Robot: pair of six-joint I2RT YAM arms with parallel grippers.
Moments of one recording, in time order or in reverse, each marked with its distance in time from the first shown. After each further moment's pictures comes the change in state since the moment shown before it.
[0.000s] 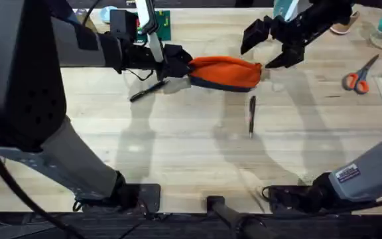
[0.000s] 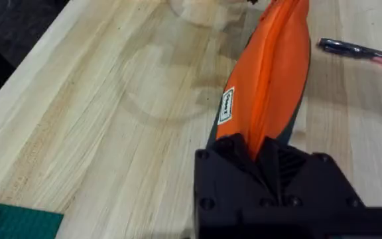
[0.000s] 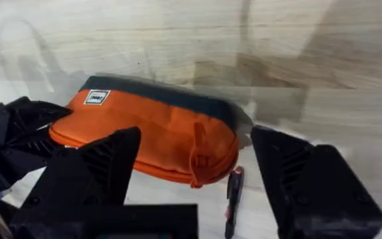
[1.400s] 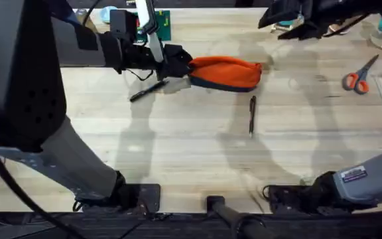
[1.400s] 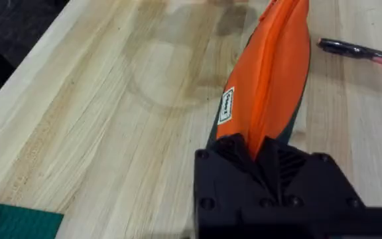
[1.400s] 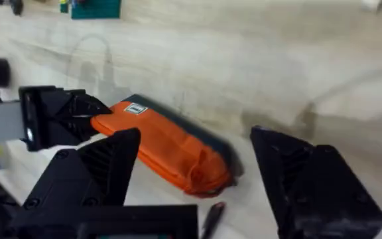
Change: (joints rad) left arm 0.000 0.000 0.000 0.000 0.000 0.000; right arm -0.159 -0.079 0.000 0.141 -0.240 -0.299
